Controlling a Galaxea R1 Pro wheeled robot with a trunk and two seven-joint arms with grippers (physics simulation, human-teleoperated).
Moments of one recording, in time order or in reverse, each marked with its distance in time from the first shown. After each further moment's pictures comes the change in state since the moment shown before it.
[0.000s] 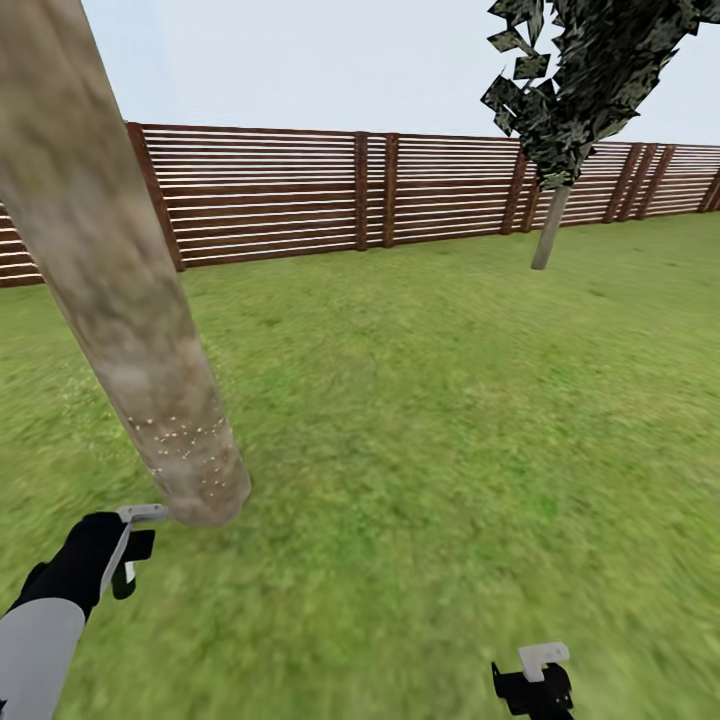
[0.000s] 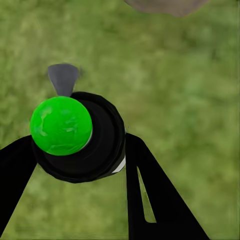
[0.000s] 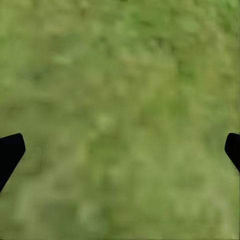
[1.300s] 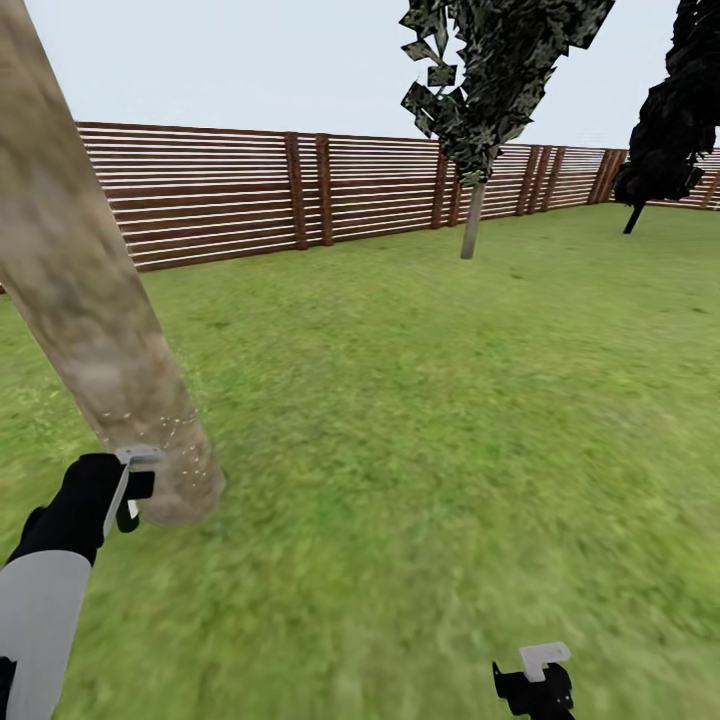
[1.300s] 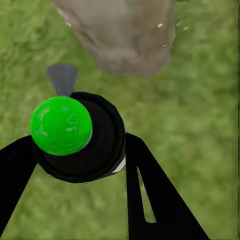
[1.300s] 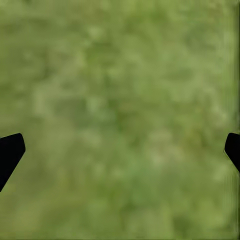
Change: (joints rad) left arm -0.112 -0.001 -0.029 -0.175 -0.007 0.128 -0.009; right arm 0.000 -0.002 0.000 0.000 0.001 0.000 -0.002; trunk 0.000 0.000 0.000
